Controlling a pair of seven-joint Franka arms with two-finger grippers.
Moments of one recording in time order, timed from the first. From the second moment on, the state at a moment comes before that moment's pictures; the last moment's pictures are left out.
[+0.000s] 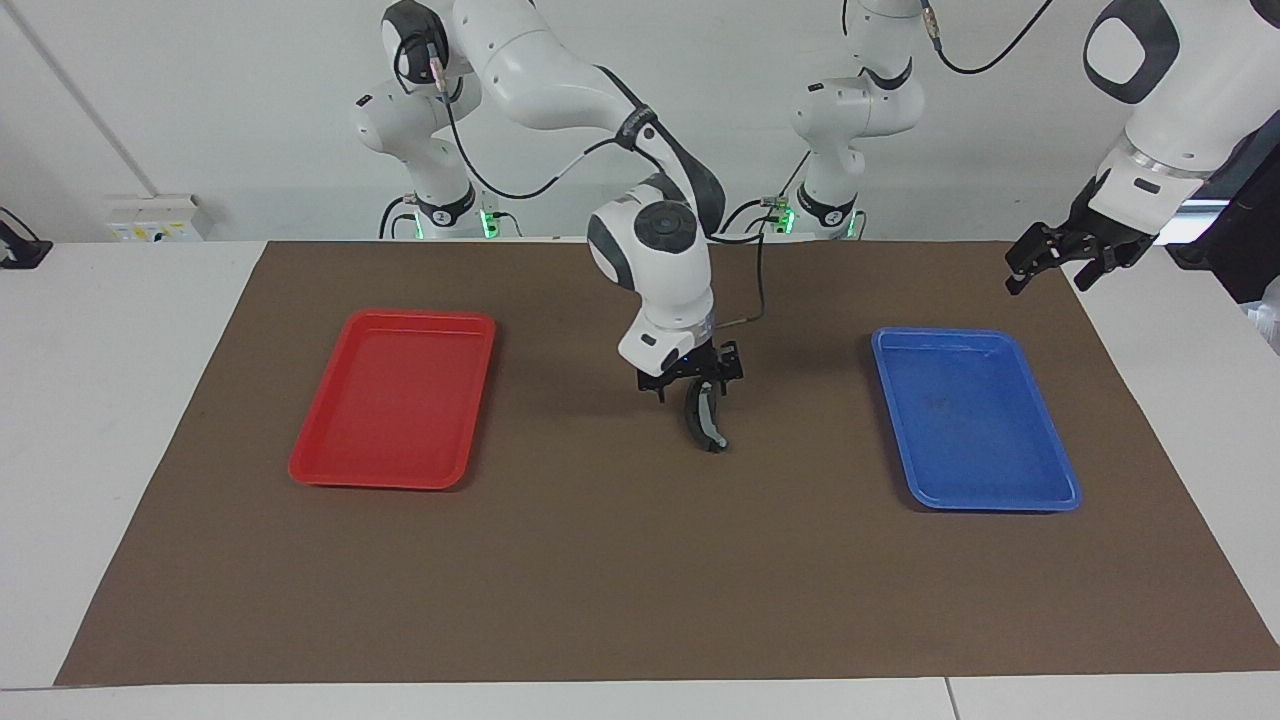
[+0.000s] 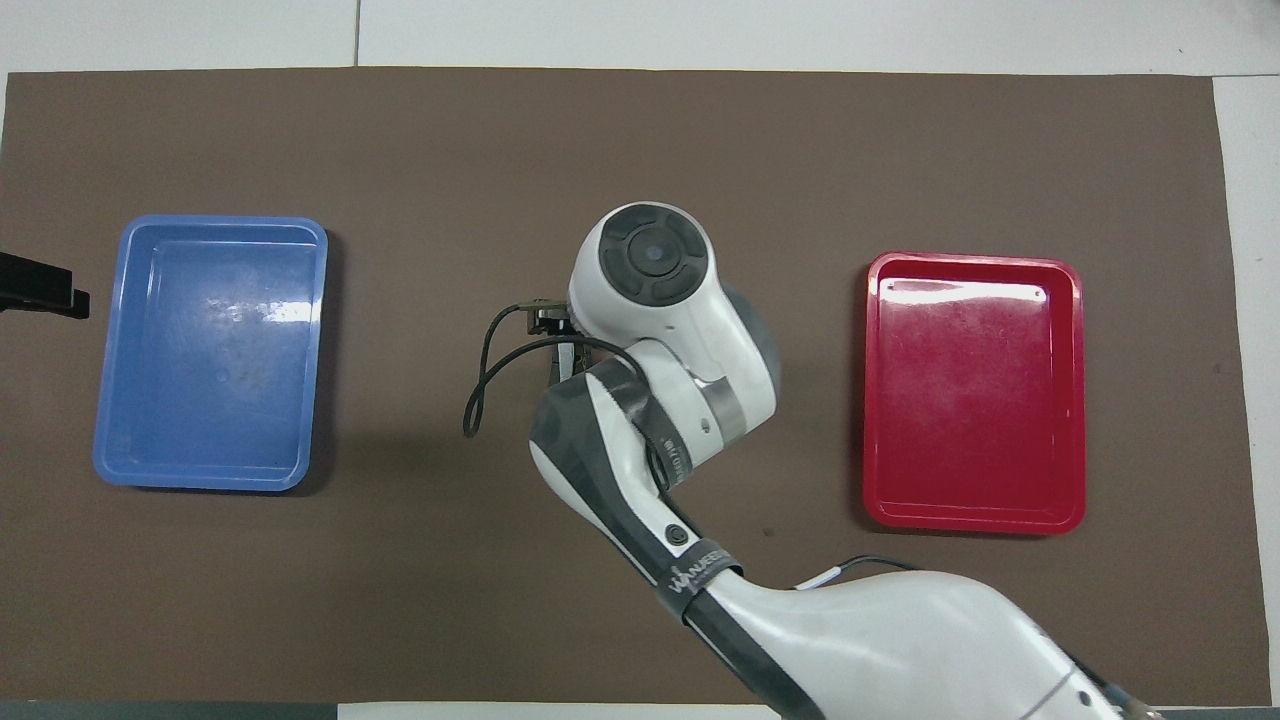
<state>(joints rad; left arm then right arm) 0.04 -0.02 0.02 -1.64 -0.02 1.62 0.07 0.69 0.47 -0.12 -1.51 0.20 2.08 0.55</state>
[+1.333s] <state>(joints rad) 0.04 -0.02 0.02 -1.64 -0.02 1.62 0.07 0.08 -0.03 -0.12 -1.65 -0.01 1.53 0.00</state>
